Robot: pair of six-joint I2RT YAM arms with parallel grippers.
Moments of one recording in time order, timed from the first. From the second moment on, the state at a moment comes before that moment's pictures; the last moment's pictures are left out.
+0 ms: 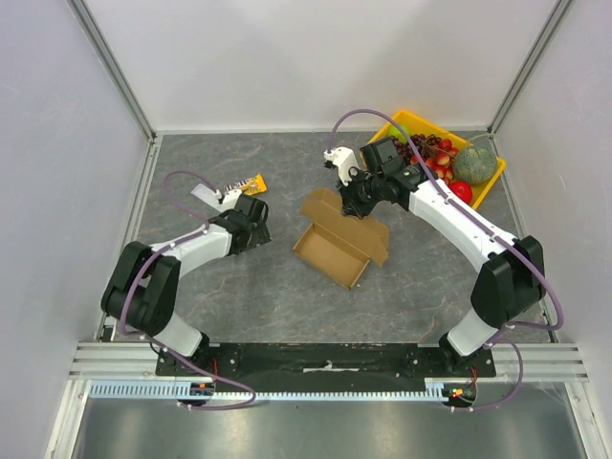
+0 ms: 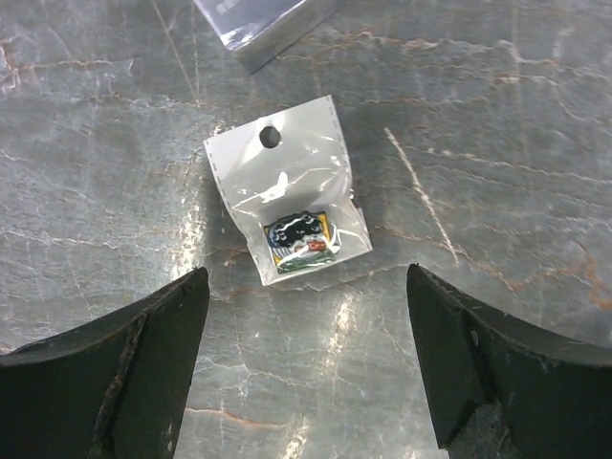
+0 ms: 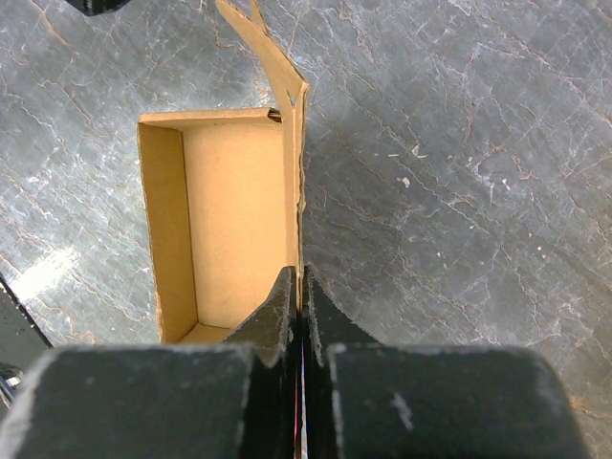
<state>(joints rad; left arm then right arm) -0.43 1.54 0.83 -0.32 -0.39 -0.67 0.51 1.63 1.44 -0.69 -0.36 -0.29</state>
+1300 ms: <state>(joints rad) -0.43 1.67 0.86 -0.22 -0.55 -0.79 0.53 1.63 1.42 -0.64 -0.39 -0.23</state>
